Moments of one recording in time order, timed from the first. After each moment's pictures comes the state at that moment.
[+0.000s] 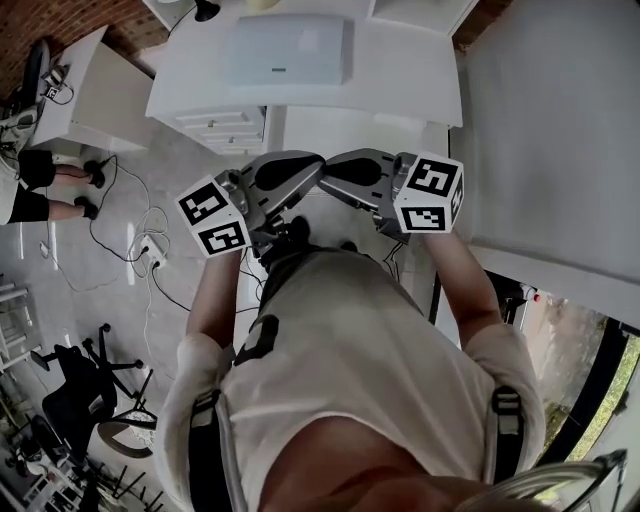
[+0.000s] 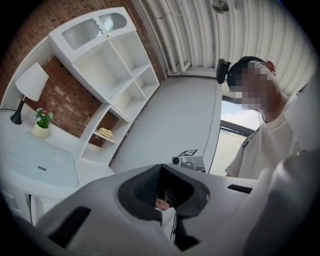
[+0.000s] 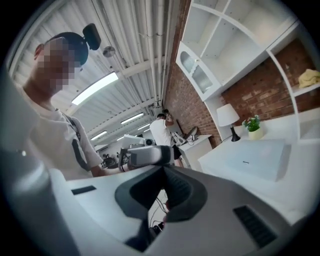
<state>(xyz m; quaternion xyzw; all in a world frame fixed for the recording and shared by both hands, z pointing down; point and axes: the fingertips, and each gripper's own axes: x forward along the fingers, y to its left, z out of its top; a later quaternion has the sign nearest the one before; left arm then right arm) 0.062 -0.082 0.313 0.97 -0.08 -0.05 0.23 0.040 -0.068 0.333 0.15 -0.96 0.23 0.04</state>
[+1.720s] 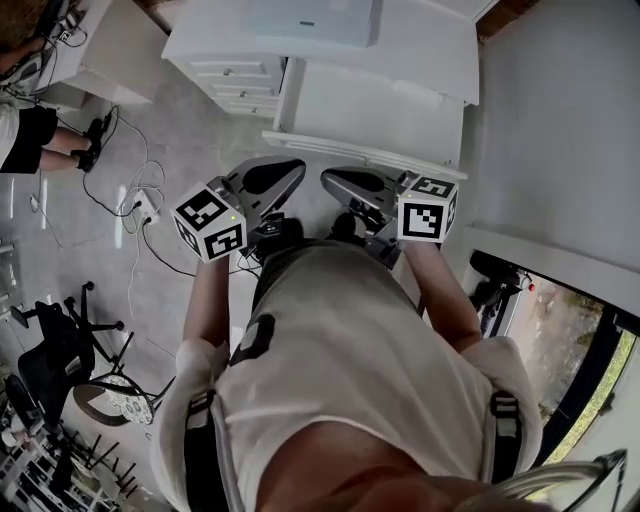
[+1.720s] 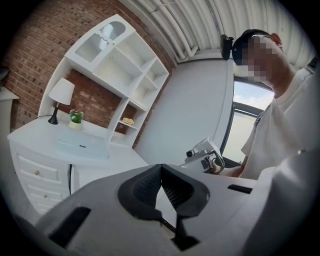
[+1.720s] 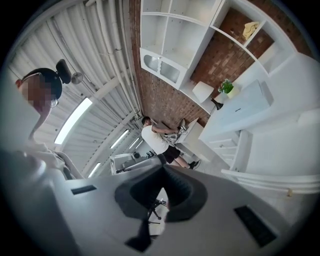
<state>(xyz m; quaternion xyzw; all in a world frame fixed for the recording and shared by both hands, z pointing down) -0.029 0.009 0.381 0.96 -0.18 0.04 0.23 -0.006 0.027 0.384 0.20 -0.88 0.43 -0.03</state>
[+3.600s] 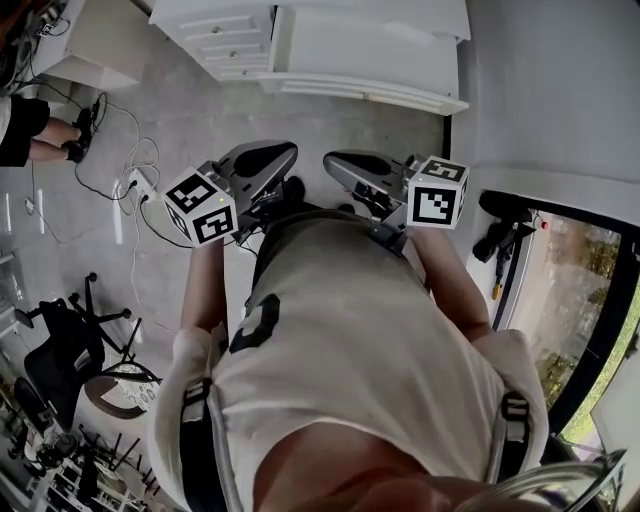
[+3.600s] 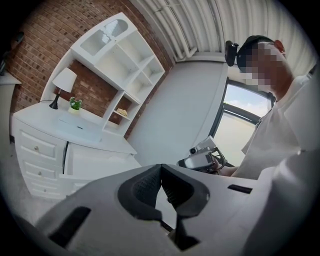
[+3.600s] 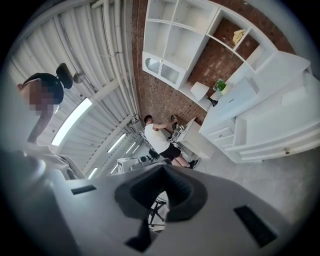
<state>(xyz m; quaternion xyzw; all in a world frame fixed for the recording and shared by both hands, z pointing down) -0.065 0.126 0.404 0.95 -0.14 0.05 0.26 -0.030 0.152 0.386 0.23 -0.86 0.44 -0.05</state>
